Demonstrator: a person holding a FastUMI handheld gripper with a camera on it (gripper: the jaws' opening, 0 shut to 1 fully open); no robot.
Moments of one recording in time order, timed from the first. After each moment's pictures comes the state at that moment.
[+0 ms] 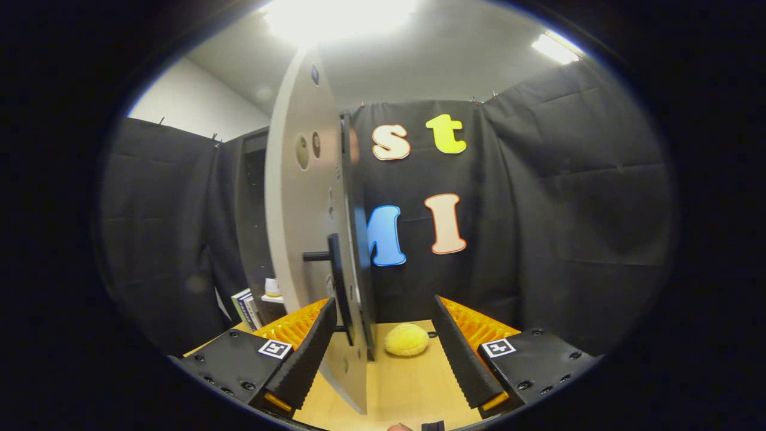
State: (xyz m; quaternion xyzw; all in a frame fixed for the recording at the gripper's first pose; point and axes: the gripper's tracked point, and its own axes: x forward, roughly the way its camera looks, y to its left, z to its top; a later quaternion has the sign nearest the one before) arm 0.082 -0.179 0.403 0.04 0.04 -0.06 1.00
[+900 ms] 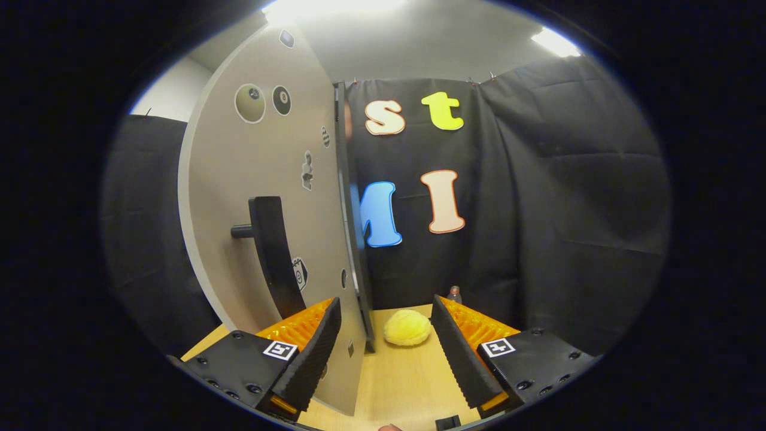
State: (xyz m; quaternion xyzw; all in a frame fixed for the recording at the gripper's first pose) arm 0.121 -0.118 0.369 0.06 0.09 -0.03 0.99
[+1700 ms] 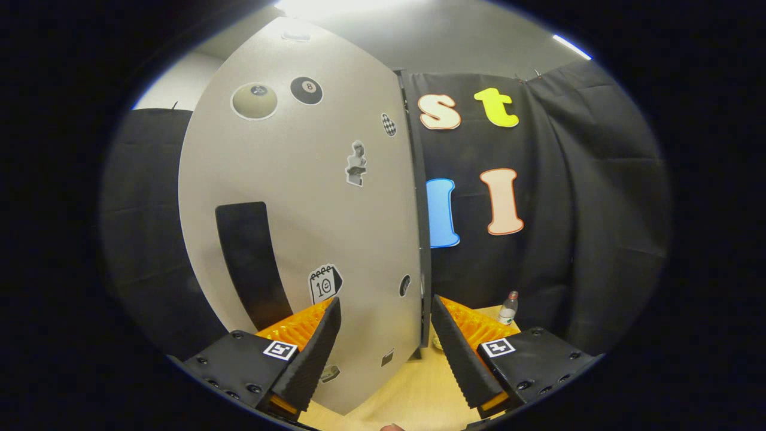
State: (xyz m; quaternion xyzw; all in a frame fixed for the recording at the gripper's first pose) arm 0.174 -0.017 0.371 0.05 0.09 0.07 0.99
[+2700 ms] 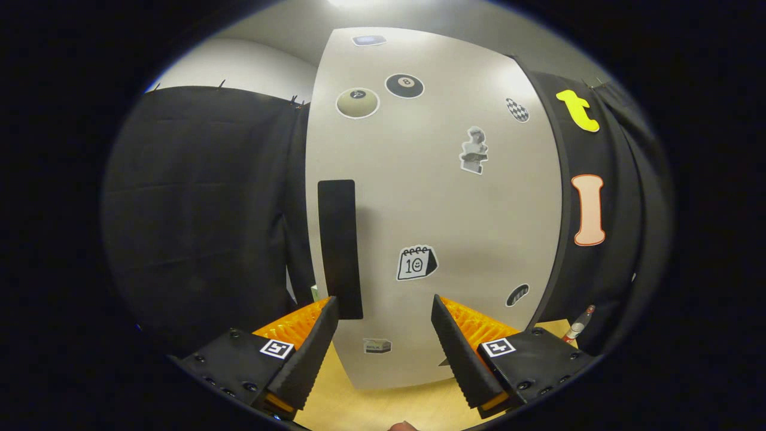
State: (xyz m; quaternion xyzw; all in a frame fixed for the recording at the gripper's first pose) arm 0.238 0.134 0.366 0.01 0.09 0.17 0.98
